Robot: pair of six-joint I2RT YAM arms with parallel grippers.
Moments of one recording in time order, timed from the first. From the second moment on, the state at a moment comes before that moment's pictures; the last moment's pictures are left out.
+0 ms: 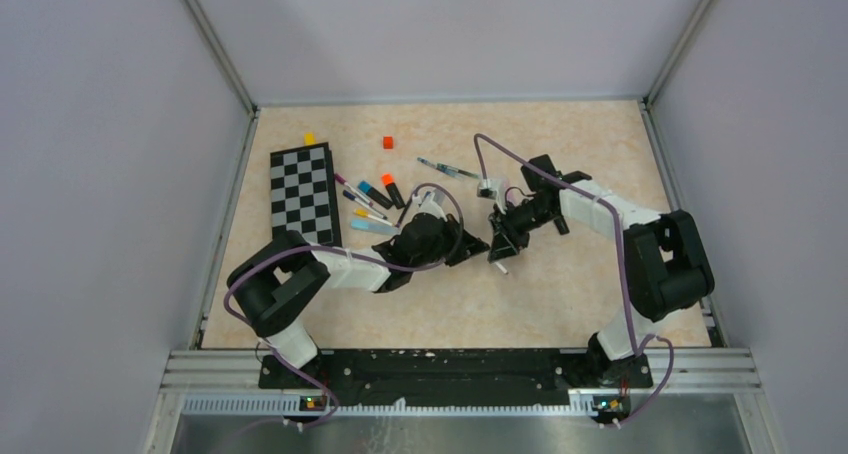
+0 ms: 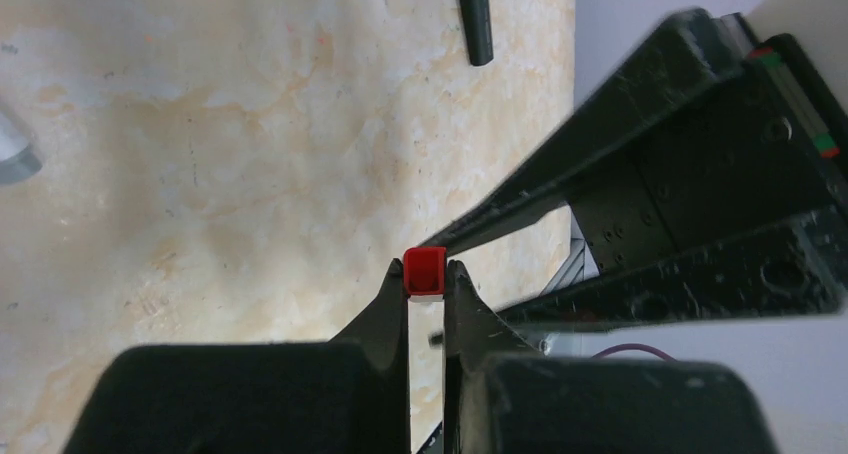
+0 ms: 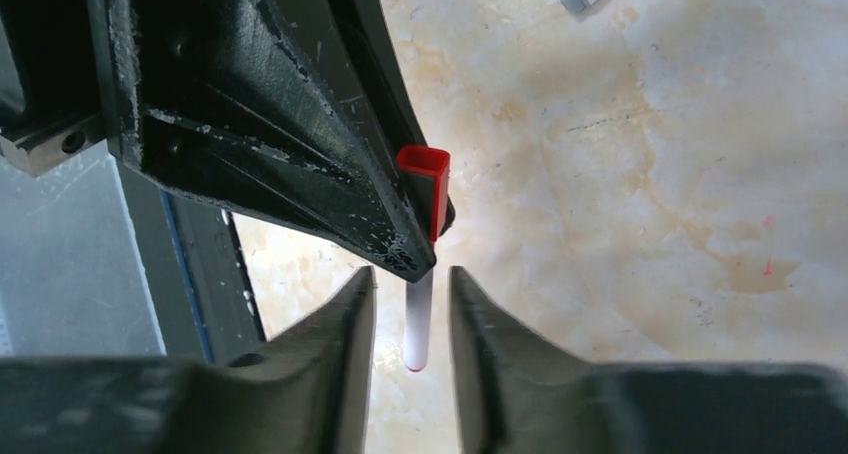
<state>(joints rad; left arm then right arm) -0.89 1.67 0.70 0.58 0.06 -1.19 0.38 1.64 1.05 -0.71 -0.84 -0.55</state>
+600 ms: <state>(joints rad) -0.89 1.65 0.62 0.82 0.06 -1.07 0.38 1.64 1.05 -0.71 -0.89 -0.53</state>
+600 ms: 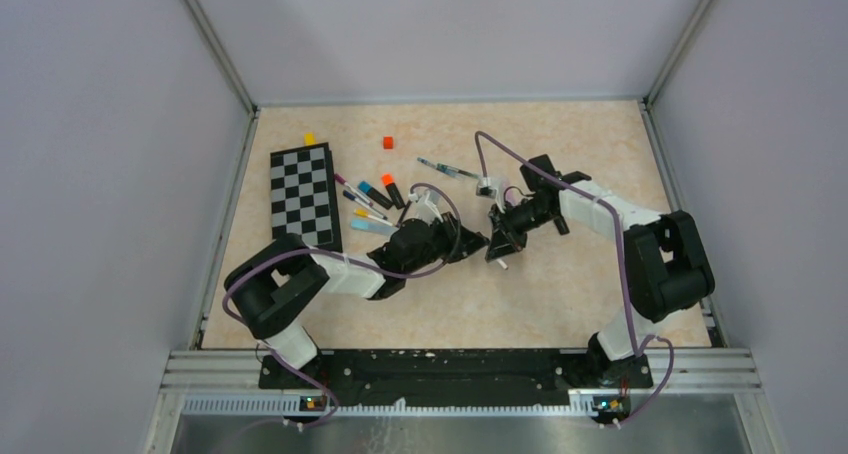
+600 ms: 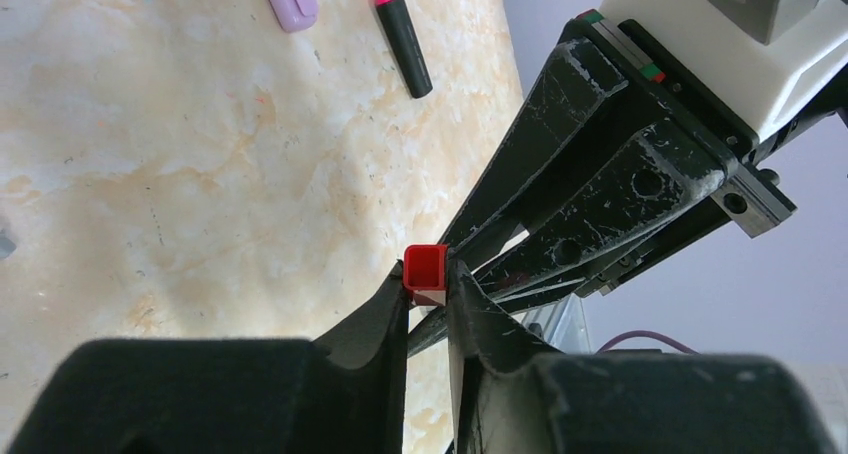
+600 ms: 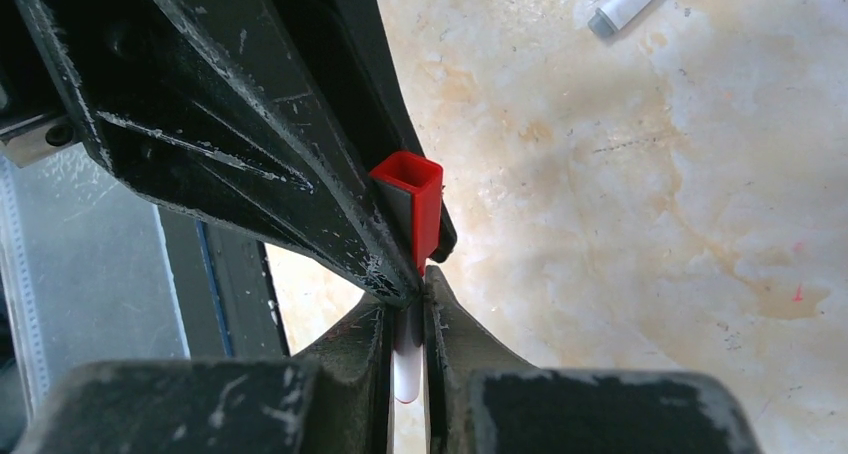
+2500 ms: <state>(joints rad) -0.44 0.83 0.40 0.40 -0.34 -1.12 0.53 1.68 1.04 -0.69 -0.79 -0.59</state>
